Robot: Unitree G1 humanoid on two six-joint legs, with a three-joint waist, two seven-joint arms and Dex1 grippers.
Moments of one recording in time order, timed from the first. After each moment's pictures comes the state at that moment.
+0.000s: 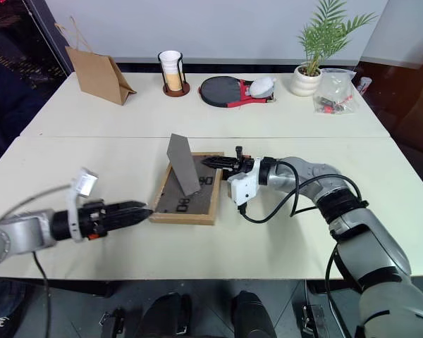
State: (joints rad) left arm -0.12 1.00 0.22 -0.26 -1.16 0.88 -0.80; right arm -0.83 -0.62 0.52 0.58 -0.40 -0.90 0.45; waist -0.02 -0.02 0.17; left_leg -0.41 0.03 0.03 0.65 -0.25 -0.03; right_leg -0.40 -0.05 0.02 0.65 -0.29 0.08
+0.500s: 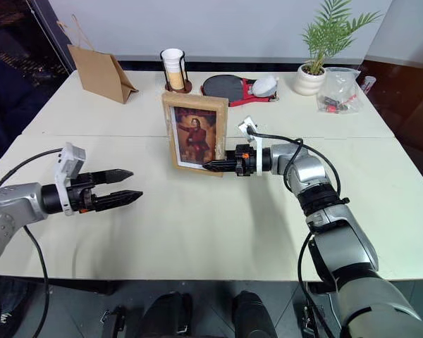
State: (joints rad) left arm -0.23 0.90 0.17 -0.19 -0.82 0.69 -0.95; right arm -0.93 -0.45 0.27 0.66 0.50 0.36 1.27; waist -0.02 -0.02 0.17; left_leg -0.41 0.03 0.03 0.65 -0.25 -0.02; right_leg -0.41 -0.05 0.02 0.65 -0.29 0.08
